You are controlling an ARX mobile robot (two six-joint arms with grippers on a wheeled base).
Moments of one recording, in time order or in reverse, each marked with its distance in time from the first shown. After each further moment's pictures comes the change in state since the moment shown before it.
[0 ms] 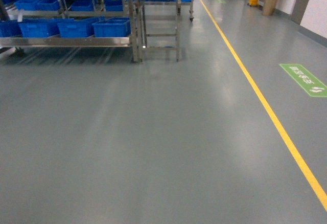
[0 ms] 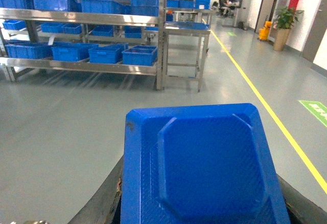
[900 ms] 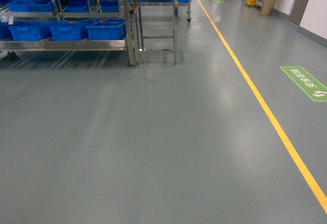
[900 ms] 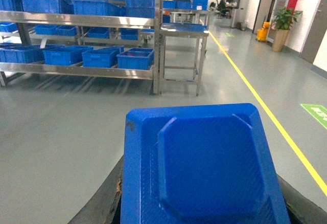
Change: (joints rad) left arm -0.001 0.000 0.000 0.003 0.001 0.000; right arm 0.000 0.000 0.000 -0.001 0.000 0.000
